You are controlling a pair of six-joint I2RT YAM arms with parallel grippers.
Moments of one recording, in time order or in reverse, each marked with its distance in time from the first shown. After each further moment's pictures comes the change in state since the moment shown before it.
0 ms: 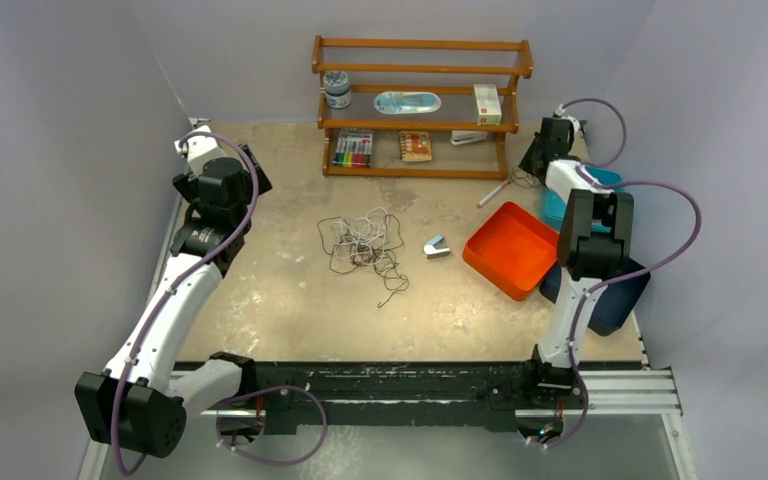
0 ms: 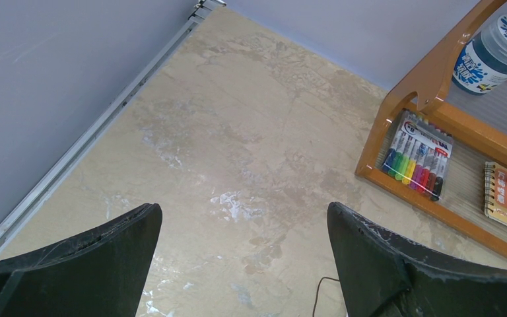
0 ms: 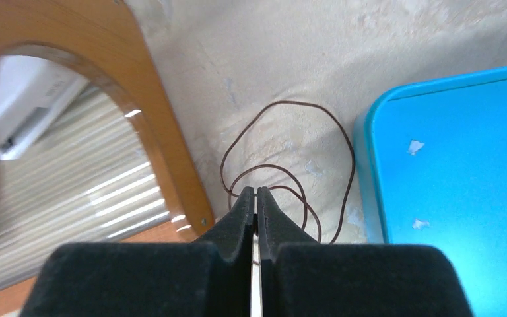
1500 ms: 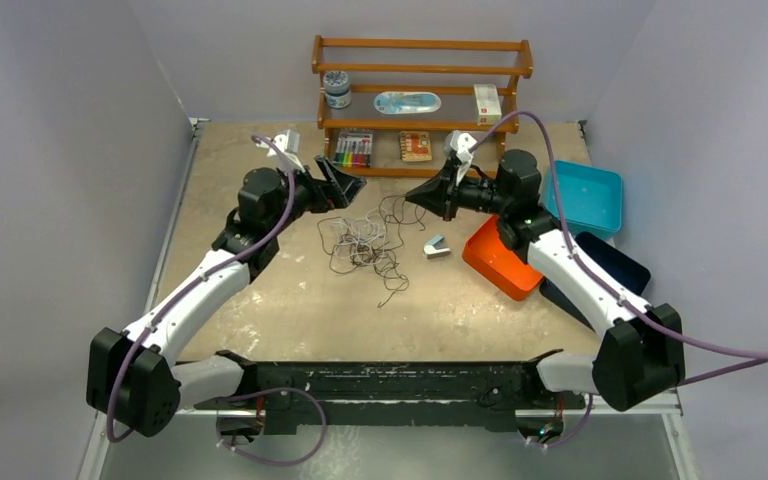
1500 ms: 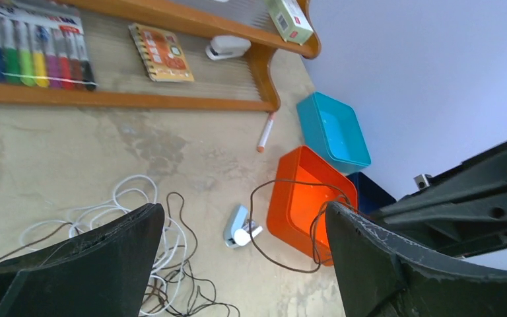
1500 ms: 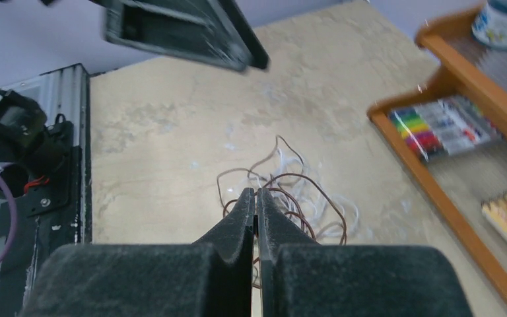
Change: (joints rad) left arm -0.206 0.099 -0.113 0.444 0.758 -0.235; right arm 0.464 -0.821 -0.563 0.300 -0.963 -0.375
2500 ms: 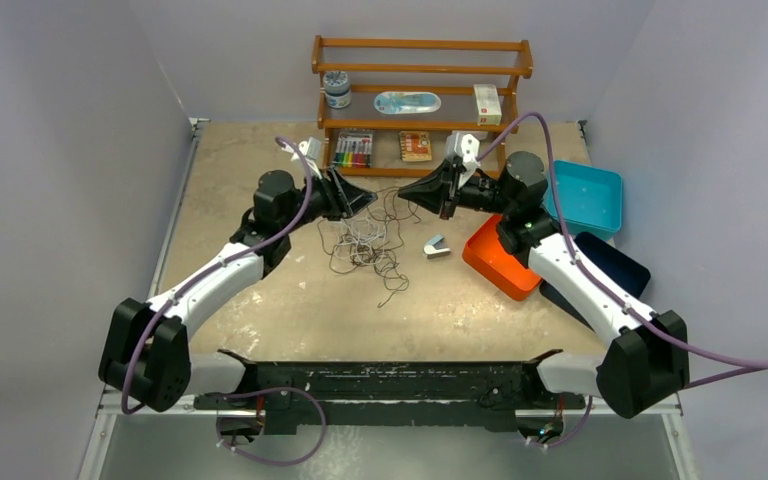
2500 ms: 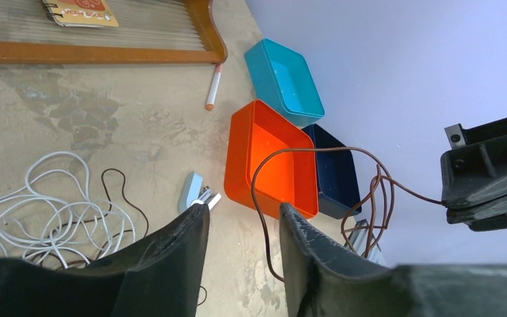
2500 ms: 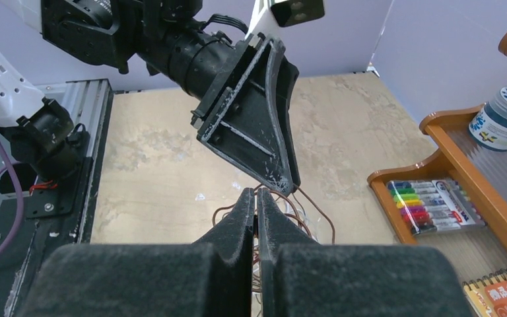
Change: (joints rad) left arm -0.006 0.124 -0.063 0.185 0.245 -0.092; right arm 0.055 -0.044 -0.010 0.190 -0.095 0.002
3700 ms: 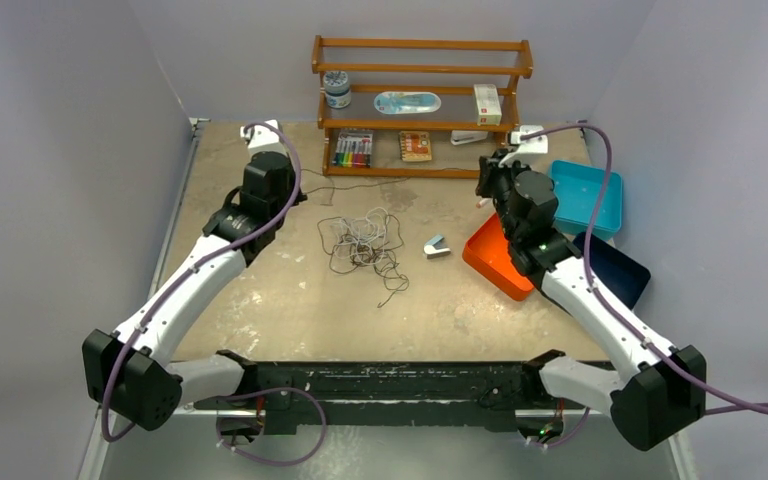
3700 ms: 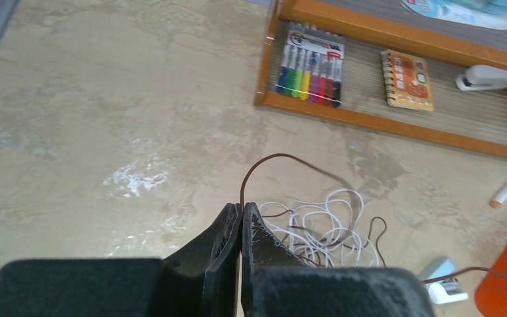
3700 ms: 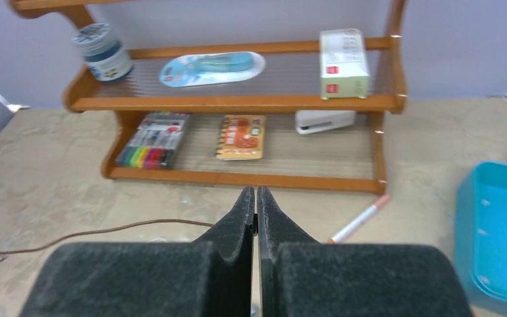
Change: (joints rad) left arm -0.007 -0.085 0.259 -0.637 -0.825 0.339; right arm 0.005 -0.157 -0.106 -0.148 1.198 0.147
